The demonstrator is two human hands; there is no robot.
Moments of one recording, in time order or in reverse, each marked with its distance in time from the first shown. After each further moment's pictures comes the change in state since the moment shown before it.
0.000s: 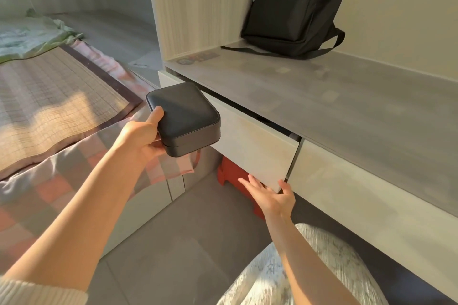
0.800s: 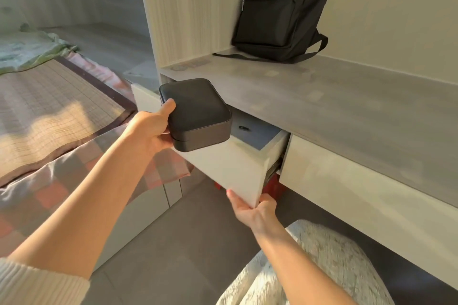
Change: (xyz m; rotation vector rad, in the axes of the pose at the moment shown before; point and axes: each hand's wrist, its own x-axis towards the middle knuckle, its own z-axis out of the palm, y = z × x) left_hand -0.038 0.015 0.022 0.003 -0.105 0.019; right_hand -0.026 0.029 -0.004 -0.324 0.423 -0.031
